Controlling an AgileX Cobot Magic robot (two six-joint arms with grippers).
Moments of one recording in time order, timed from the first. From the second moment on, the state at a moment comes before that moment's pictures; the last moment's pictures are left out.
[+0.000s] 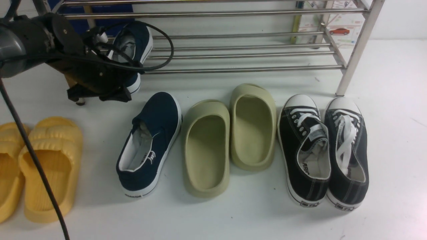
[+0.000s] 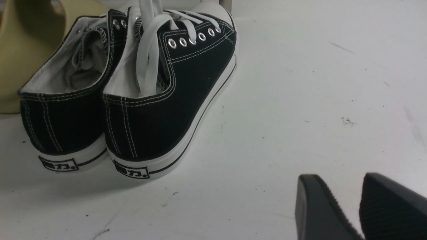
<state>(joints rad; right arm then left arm) 0.02 -0.01 0.01 -0.04 0.39 0.10 -0.06 1.93 -1.51 -0.31 0.66 -0.16</state>
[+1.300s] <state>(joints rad) 0.02 -0.01 0.01 -0.04 0.39 0.10 -0.06 1.51 -1.32 -0.15 0.71 -0.14</state>
